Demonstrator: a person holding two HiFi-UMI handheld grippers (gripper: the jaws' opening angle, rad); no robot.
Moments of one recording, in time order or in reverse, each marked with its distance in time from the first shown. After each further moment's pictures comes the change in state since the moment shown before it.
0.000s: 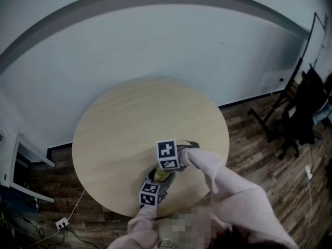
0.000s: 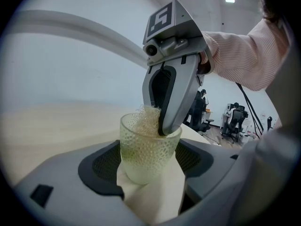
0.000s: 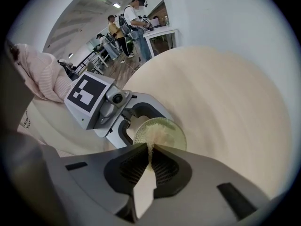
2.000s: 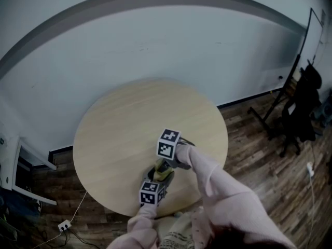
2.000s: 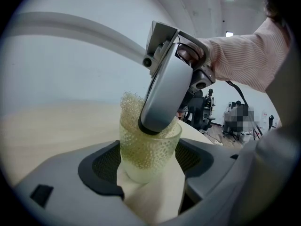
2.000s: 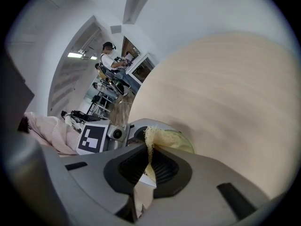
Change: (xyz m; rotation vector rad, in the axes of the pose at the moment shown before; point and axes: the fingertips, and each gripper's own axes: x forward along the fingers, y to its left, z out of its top) left arm 0.002 0.003 0.002 0.004 0.015 0.021; right arm -0.012 0.007 0.031 0.463 -0.310 0.294
